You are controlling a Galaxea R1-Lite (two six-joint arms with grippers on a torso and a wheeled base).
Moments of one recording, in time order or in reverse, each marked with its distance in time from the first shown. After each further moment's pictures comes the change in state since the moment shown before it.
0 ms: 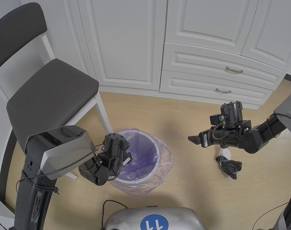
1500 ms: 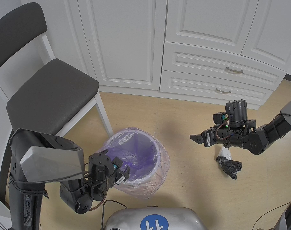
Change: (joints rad) left arm -0.083 -0.155 0.561 -0.488 -0.053 -0.031; right arm 0.003 -0.060 0.053 -0.024 0.003 -0.016
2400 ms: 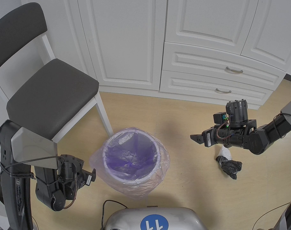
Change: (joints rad) left arm 0.266 -0.018 0.246 -0.099 0.005 -0.233; right arm -0.002 -0.006 0.003 0.001 0.000 -0.002
